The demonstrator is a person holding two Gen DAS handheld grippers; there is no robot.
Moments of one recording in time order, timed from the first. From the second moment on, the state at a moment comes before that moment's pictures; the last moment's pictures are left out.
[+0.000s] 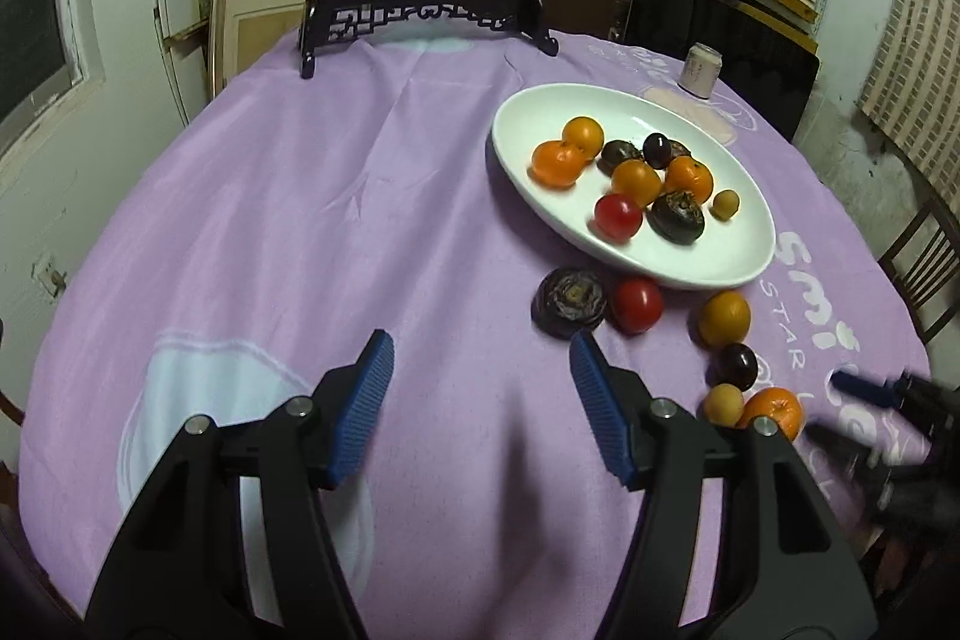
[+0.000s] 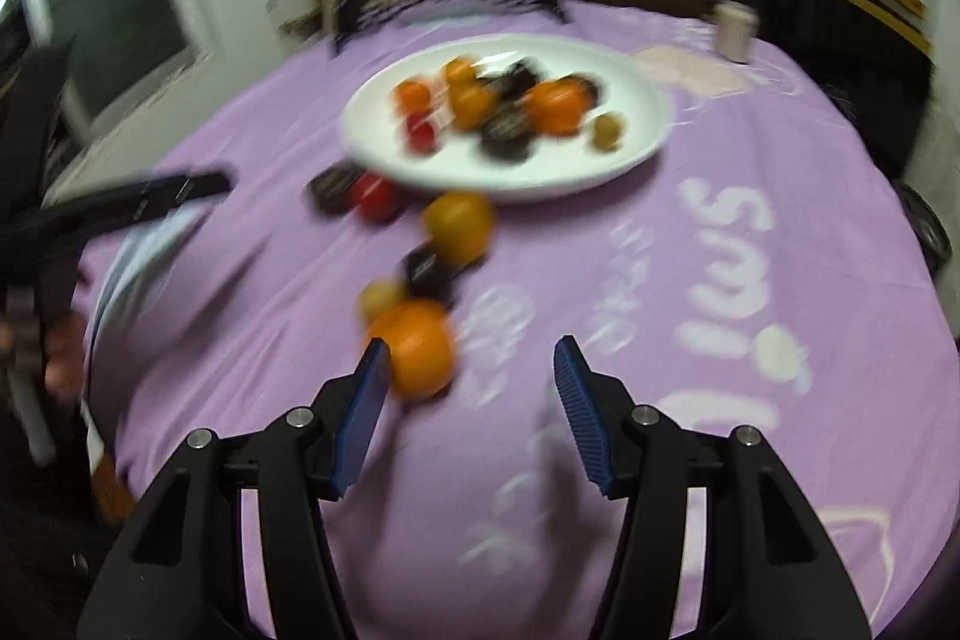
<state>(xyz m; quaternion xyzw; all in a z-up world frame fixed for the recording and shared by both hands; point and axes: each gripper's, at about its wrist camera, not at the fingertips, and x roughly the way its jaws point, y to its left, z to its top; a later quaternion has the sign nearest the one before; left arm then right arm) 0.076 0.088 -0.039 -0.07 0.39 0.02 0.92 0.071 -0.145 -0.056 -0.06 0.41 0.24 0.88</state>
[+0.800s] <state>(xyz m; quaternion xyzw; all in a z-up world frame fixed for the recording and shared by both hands) 0.070 0.070 -0.038 -0.05 0.39 0.00 0.92 0.082 -0.120 -0.078 -0.06 0.44 0.26 0.86</state>
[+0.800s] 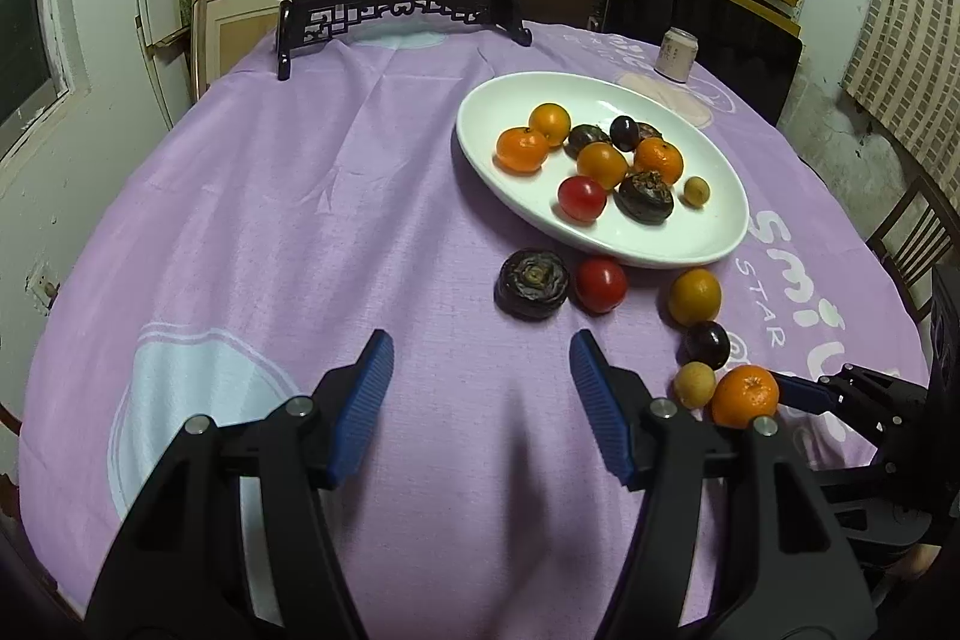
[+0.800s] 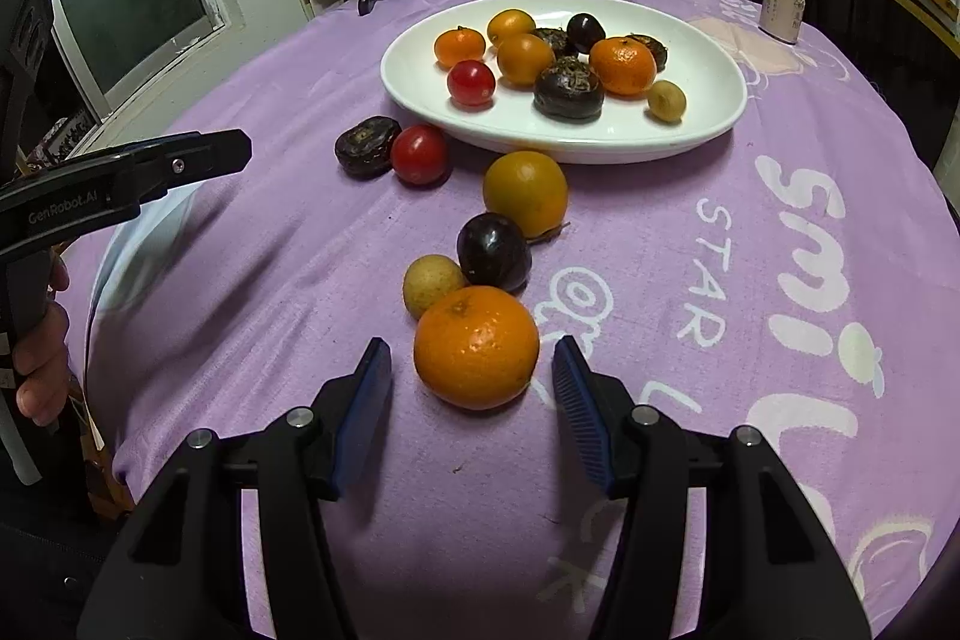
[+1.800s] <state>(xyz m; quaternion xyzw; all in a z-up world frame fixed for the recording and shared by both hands) 0.155 0.029 -0.082 0.03 0.46 -0.03 0.89 0.068 -0.185 -0.058 0.01 0.43 0.23 0.87</state>
